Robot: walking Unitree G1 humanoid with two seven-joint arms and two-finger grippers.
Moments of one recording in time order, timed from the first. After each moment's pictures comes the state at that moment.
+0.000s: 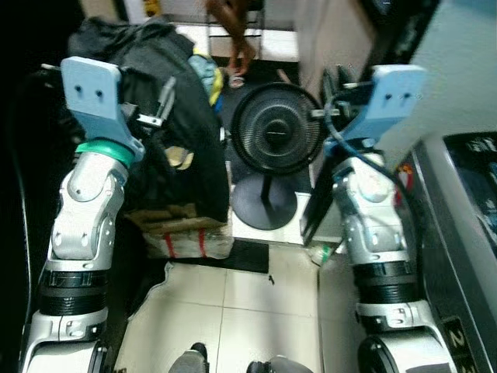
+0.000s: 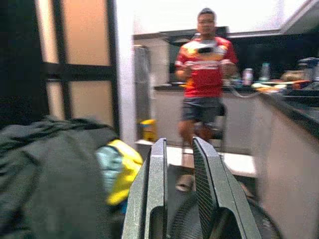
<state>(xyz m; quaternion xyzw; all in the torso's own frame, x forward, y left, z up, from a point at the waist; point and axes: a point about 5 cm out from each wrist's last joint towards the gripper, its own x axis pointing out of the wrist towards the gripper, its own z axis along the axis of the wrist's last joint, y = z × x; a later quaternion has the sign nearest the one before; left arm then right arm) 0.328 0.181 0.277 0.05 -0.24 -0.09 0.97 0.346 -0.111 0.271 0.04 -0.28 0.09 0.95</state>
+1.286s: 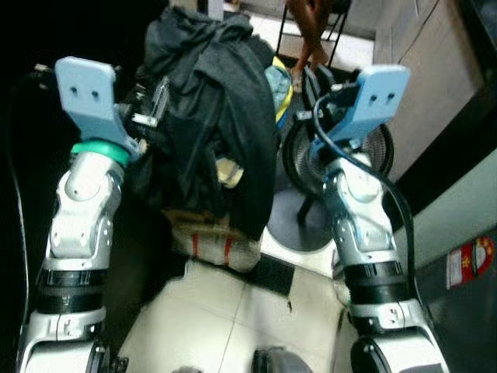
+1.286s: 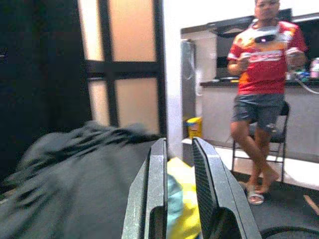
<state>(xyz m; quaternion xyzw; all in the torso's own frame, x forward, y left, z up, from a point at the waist) 0.330 0.178 0.278 0.06 -0.25 -0.09 0.96 0.346 -0.112 0.270 0.06 -0.28 0.10 0.95</state>
